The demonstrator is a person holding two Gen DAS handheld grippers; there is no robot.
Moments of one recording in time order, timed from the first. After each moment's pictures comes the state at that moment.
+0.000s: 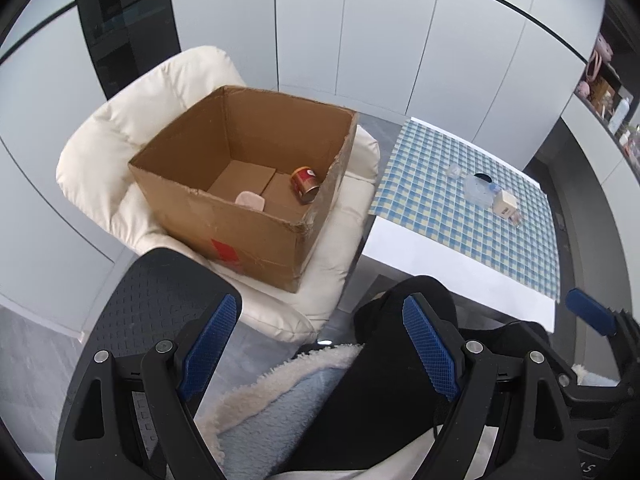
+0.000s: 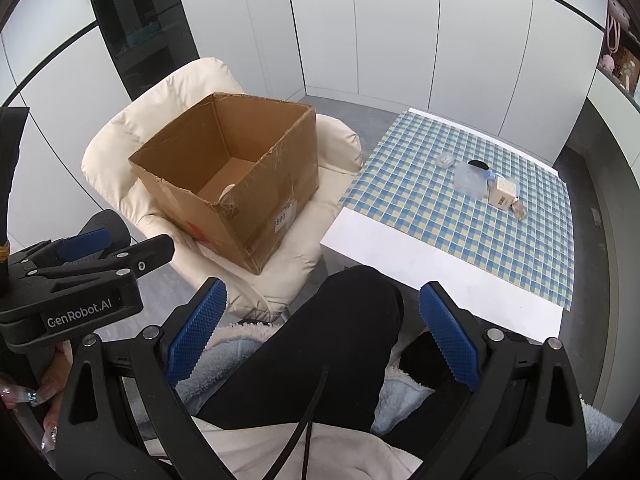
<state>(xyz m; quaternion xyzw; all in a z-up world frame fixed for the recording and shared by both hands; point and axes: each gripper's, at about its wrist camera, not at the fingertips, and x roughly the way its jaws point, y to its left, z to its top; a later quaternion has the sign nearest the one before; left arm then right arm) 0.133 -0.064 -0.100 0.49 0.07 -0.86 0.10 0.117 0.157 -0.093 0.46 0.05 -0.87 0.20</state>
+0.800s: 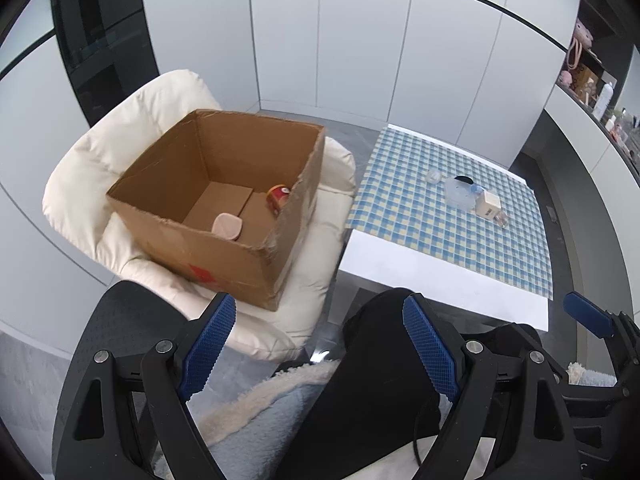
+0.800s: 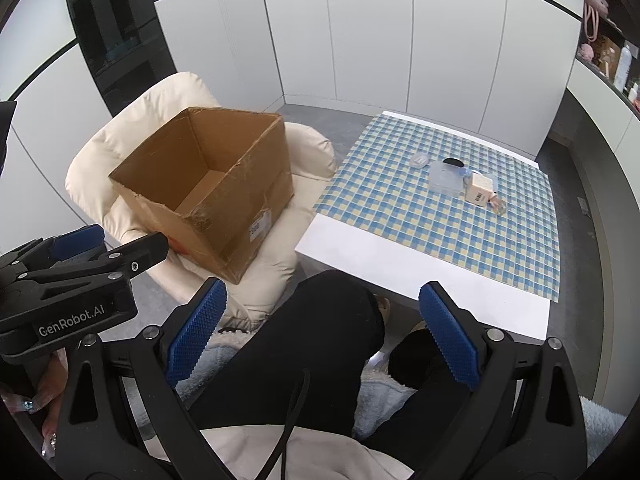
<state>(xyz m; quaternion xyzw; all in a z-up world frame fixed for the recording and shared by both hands) 0.114 -0.027 -0.091 0.47 0.06 -0.88 0.07 0.110 0.188 -0.090 0.45 0.03 -0.88 0.16</state>
